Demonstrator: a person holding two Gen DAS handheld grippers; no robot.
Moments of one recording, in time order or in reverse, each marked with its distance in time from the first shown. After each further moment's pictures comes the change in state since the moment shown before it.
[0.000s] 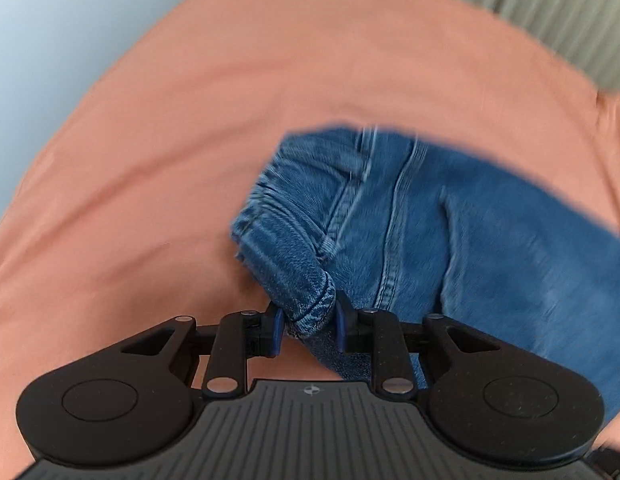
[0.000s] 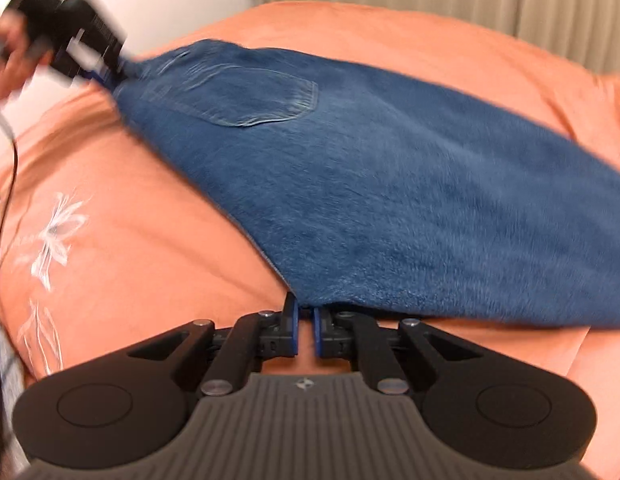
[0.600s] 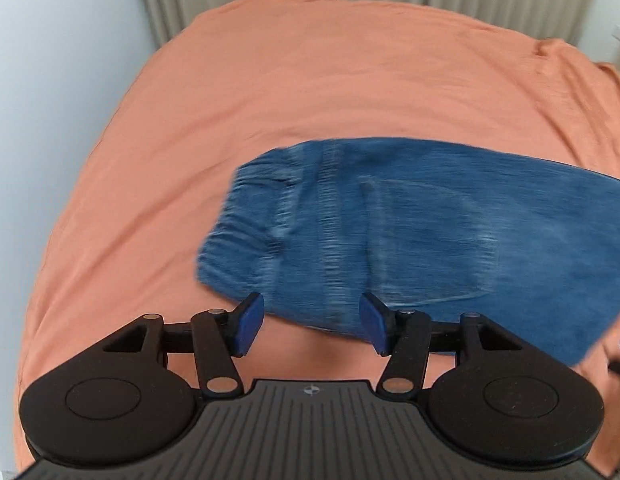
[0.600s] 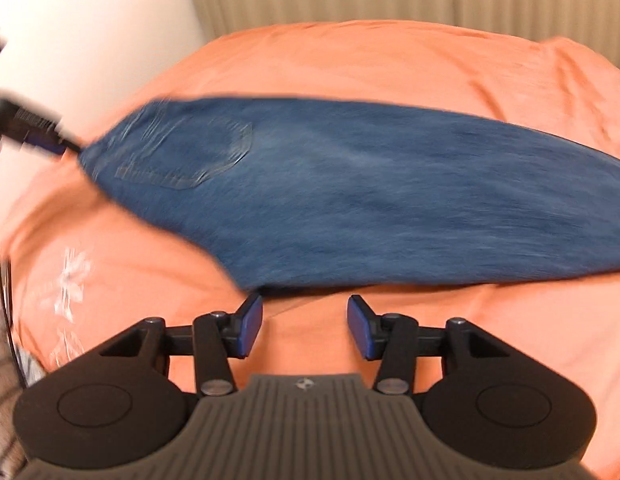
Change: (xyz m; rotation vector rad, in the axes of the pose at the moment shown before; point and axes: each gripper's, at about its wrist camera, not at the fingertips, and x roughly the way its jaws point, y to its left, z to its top) left arm -0.102 -0.046 -0.037 0.239 -0.104 0.011; right arm -0.089 -0.060 -0.003 0.218 -0.068 -0.044
